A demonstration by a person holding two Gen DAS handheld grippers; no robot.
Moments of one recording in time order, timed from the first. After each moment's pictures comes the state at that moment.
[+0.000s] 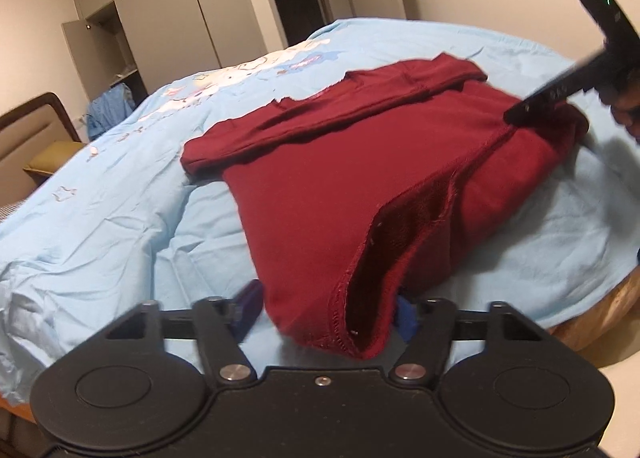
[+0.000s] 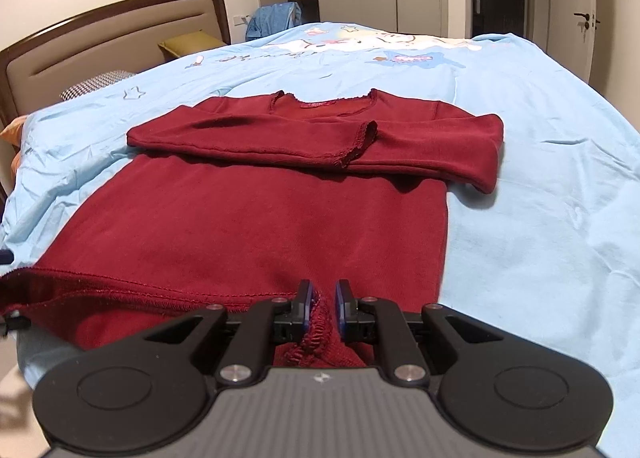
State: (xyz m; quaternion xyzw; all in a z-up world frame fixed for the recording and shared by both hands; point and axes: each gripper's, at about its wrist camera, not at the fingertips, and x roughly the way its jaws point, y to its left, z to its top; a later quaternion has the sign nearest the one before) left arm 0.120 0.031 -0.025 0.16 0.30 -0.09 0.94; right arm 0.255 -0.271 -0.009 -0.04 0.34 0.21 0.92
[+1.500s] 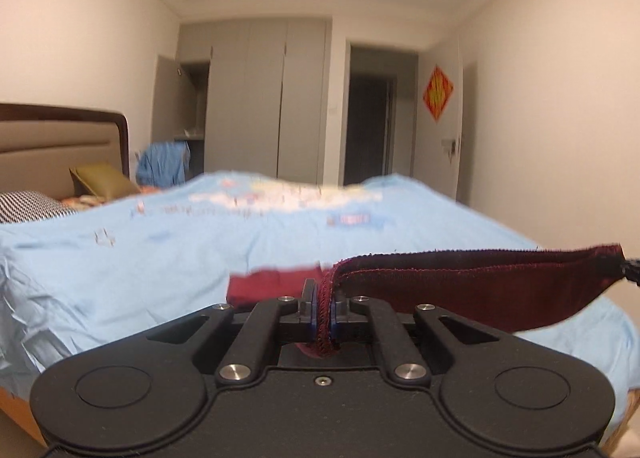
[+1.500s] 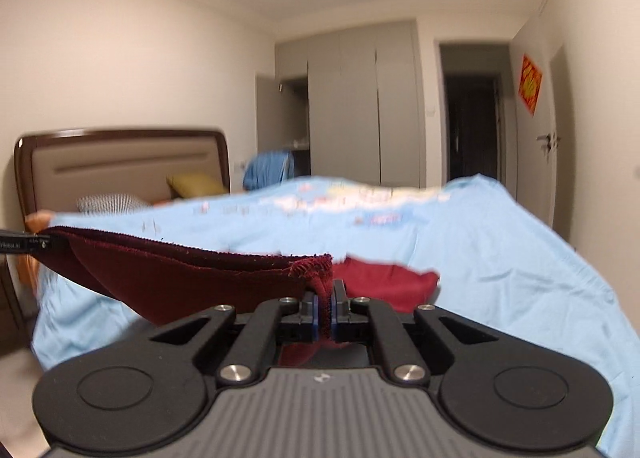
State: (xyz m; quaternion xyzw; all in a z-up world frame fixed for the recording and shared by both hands) left arm 0.082 0.042 0.093 -0.02 0.10 -0.04 0.99; right arm 0.126 -0.338 0.074 0.01 0.08 0.20 0.98
